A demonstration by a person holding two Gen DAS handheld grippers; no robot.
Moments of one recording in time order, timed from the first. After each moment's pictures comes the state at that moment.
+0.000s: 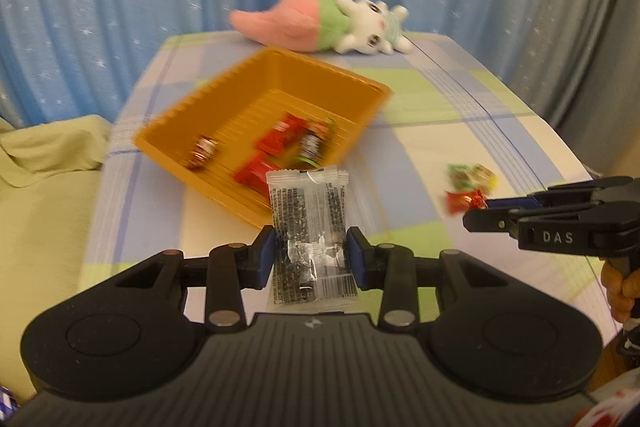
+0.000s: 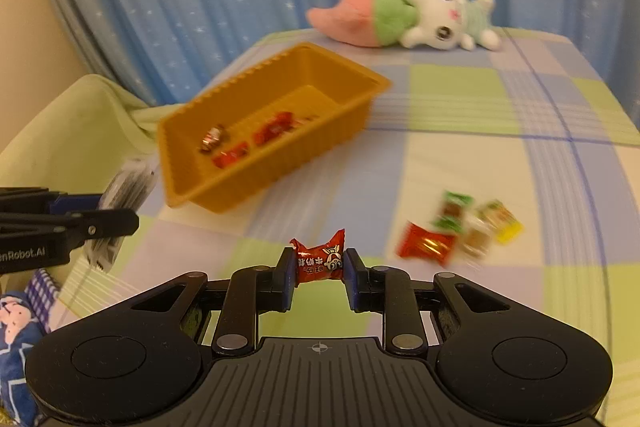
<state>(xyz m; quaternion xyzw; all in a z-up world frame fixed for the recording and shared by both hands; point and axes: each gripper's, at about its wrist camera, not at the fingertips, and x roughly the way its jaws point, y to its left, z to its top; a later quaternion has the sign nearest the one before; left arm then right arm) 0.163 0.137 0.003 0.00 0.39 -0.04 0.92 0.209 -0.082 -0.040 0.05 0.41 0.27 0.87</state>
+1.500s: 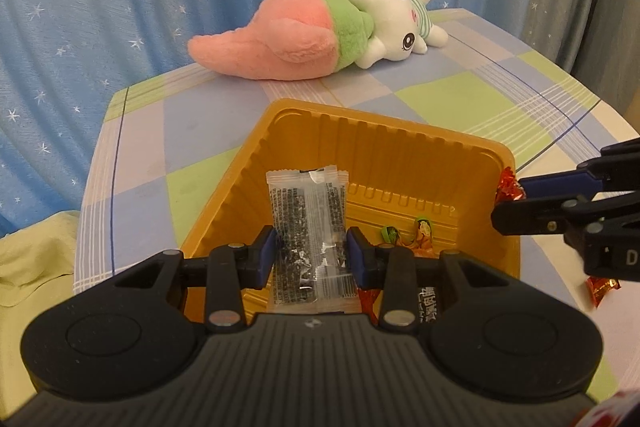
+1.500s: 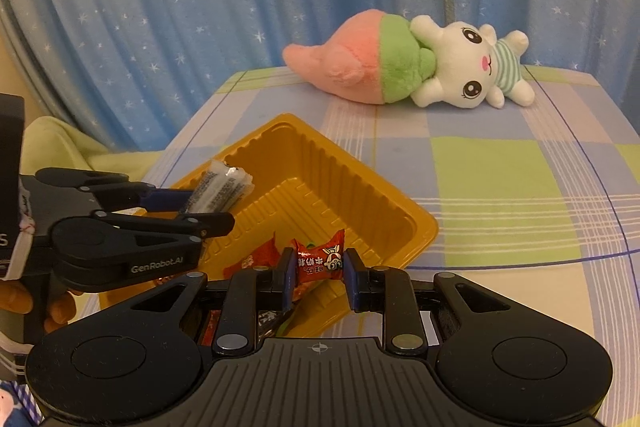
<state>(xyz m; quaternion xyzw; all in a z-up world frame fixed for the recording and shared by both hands) 0.398 0.166 -0.052 0.10 0.41 -0.12 0.90 0.369 0.000 -0.033 0.07 0.40 0.21 0.89</state>
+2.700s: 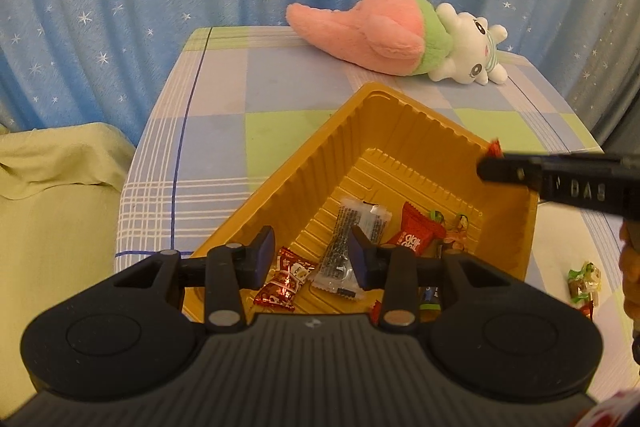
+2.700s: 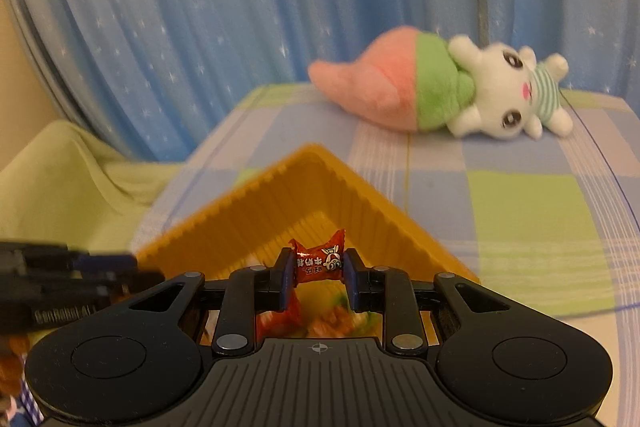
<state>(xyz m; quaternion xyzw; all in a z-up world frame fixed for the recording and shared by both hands) 0.359 0.233 -0.031 -0.03 0.43 -0.03 0.90 0.403 0.024 -0.033 0.07 0.38 0.25 0.89</state>
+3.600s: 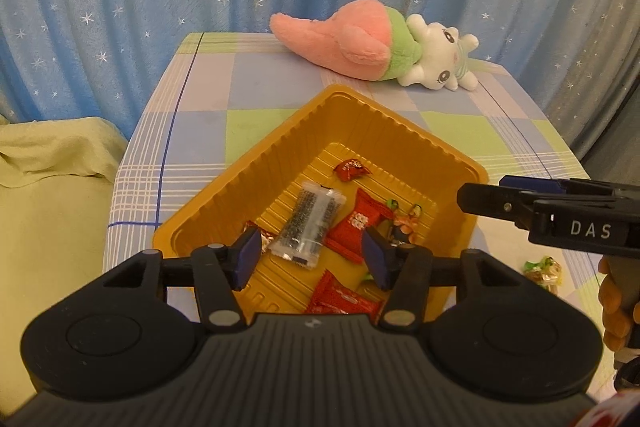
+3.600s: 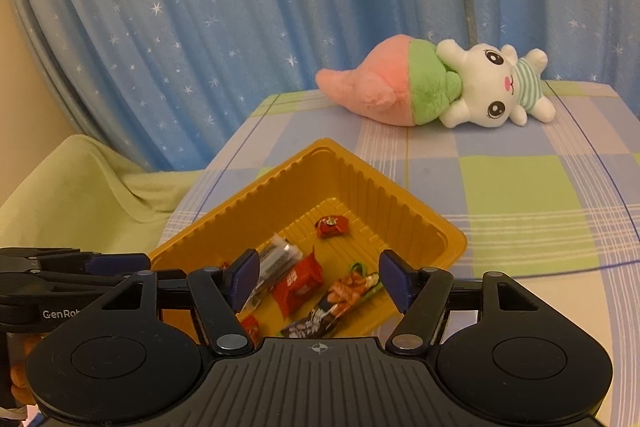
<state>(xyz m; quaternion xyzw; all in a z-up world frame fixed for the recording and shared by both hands) 0.315 0.206 -0.003 -0.05 0.42 -0.03 0.90 0.348 0.001 -0.012 0.10 0.38 0.25 0.89</state>
